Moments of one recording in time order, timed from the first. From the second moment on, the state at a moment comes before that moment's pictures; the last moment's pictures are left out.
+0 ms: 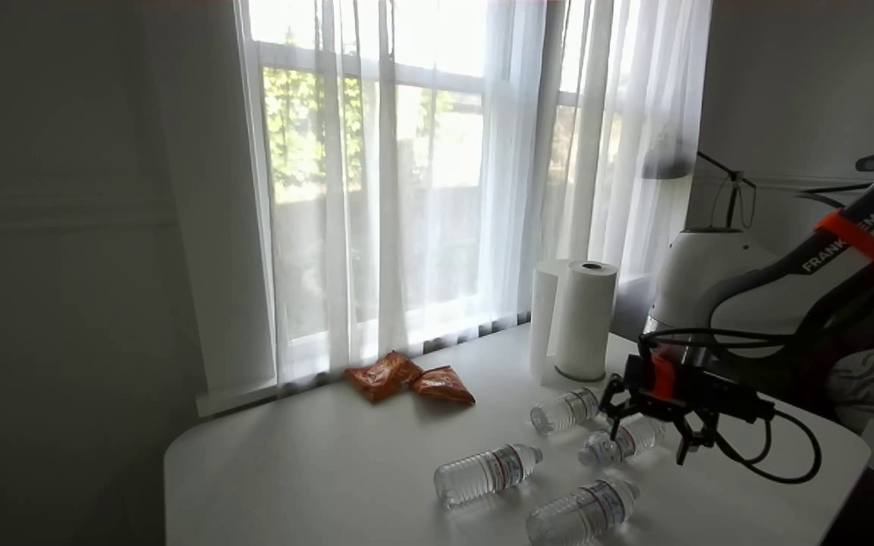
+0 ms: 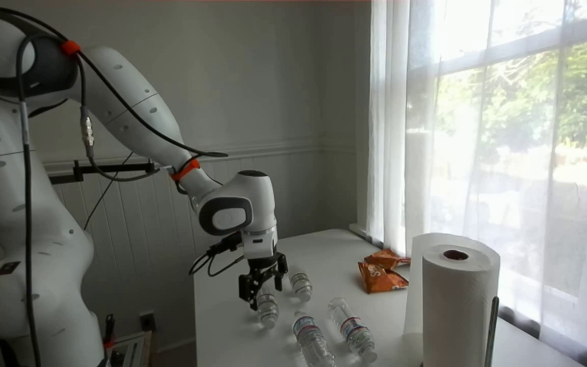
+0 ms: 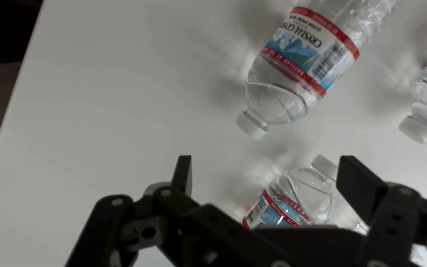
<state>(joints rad) 0.03 -0.17 0.13 -2.74 0.12 2.64 1.17</state>
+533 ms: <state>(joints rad) 0.07 -0.12 0.14 -2.74 0.28 2.68 1.23</state>
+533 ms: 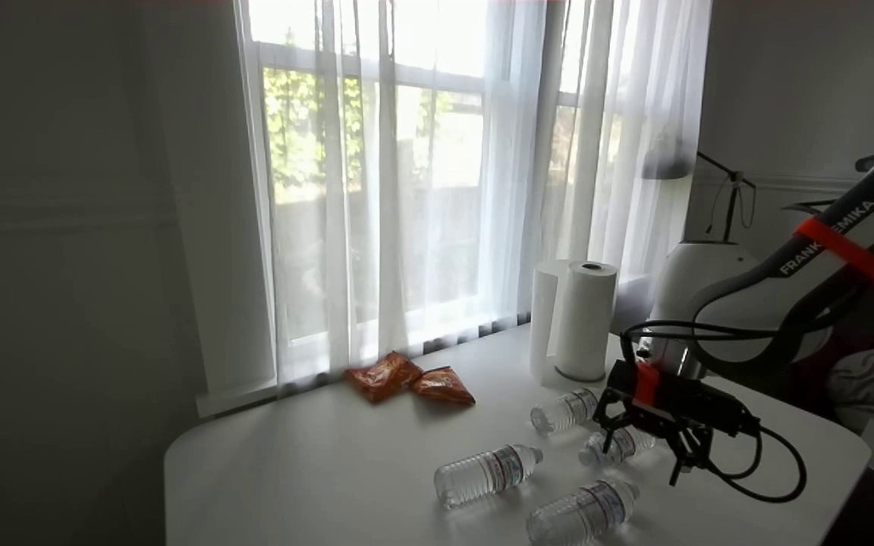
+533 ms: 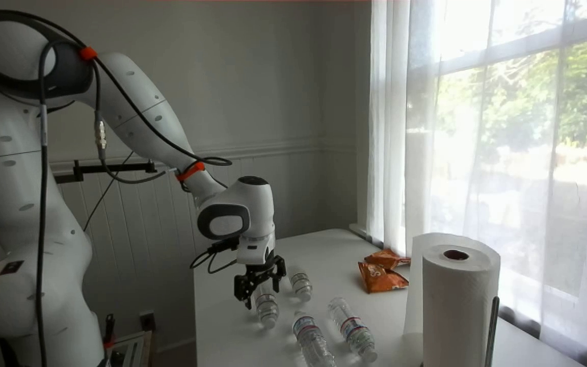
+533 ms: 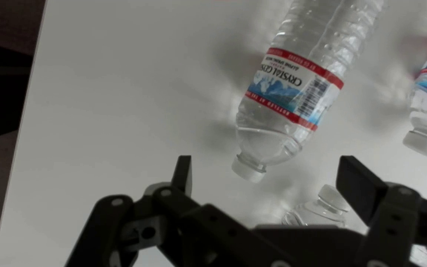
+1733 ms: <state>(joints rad) 0.12 0.14 0.17 -2.65 0.58 2.89 1.17</state>
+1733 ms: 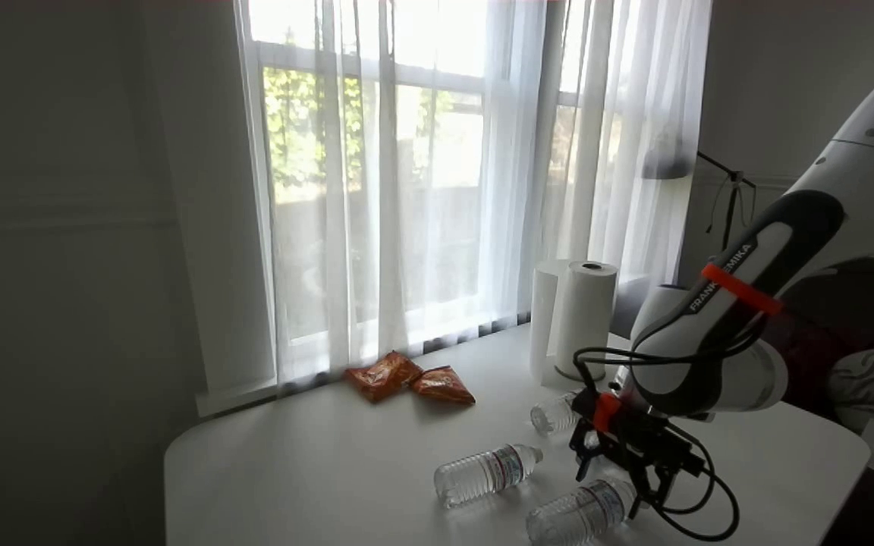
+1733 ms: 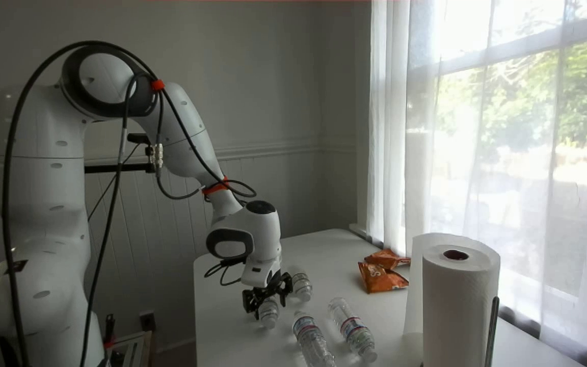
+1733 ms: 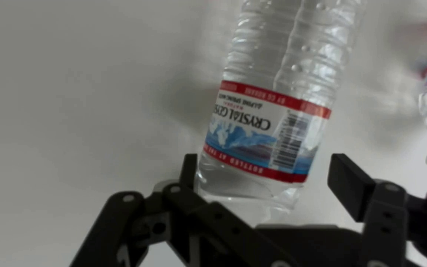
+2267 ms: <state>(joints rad) 0.13 0.16 0.16 -2.64 0.56 2.90 1.20</state>
